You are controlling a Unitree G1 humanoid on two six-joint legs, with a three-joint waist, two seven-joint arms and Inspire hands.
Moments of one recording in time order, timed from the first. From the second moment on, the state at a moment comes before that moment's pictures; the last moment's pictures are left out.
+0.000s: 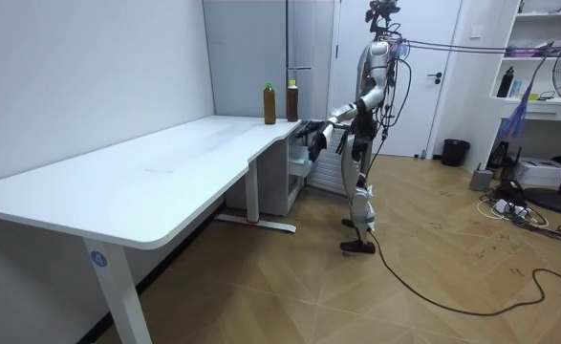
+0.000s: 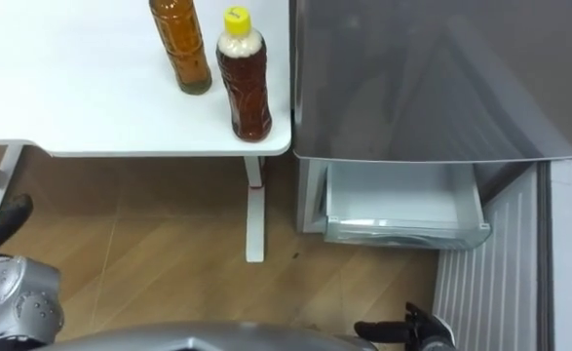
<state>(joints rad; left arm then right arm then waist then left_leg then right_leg) 0.16 0.20 0.27 0.36 -0.61 -0.21 0.78 0.14 -0.22 -0.04 1.17 0.10 -0.03 0.07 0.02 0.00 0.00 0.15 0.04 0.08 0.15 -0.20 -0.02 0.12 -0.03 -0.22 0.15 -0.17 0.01</state>
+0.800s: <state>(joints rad) 0.12 0.23 0.23 -0.31 -0.04 -0.23 0.65 0.14 -0.23 -0.05 1.22 0.15 -0.09 0.08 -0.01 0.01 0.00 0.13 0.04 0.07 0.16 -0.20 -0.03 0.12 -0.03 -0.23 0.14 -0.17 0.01</state>
